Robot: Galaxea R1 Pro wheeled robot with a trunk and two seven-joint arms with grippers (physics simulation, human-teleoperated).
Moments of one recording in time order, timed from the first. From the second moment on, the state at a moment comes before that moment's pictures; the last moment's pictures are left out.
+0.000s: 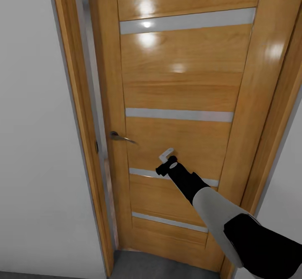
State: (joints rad) left arm 0.00 -0.02 0.01 -0.11 0.01 -0.12 -0.02; right arm -1.04 0.17 0.41 -0.43 0.27 0.35 0.06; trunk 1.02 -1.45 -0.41
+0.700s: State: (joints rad) left arm 0.00 -0.03 0.01 -0.11 0.01 -0.12 -0.02; right arm -1.04 0.17 0.40 -0.43 0.28 0.35 0.06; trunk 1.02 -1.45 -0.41
